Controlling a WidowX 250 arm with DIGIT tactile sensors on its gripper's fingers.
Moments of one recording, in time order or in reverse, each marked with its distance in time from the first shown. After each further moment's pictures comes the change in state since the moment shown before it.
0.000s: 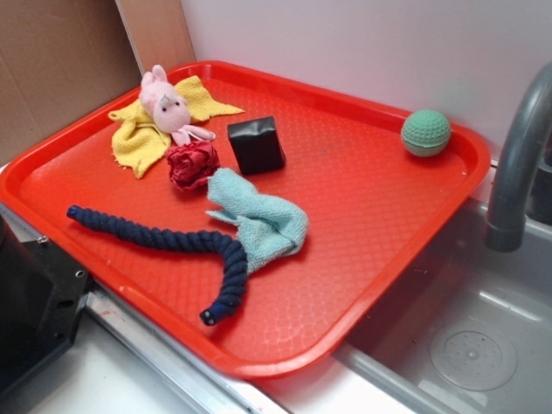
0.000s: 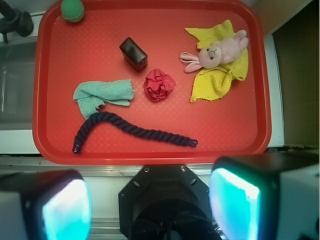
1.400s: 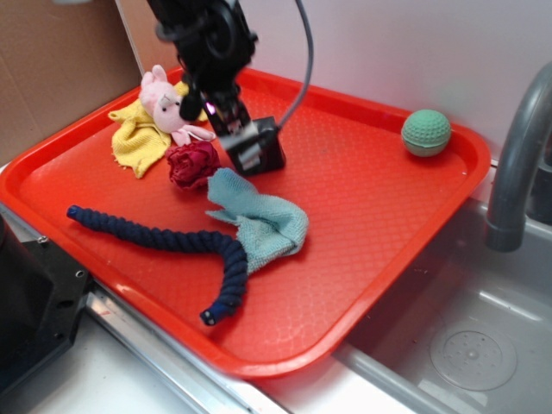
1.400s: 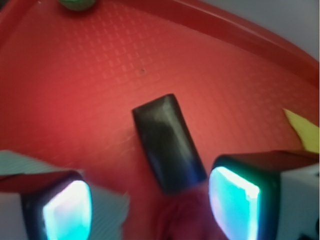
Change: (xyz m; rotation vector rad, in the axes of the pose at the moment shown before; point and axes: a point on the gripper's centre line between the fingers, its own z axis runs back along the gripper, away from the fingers) arm 0.114 -0.004 -0.193 0.005 -0.166 -0.416
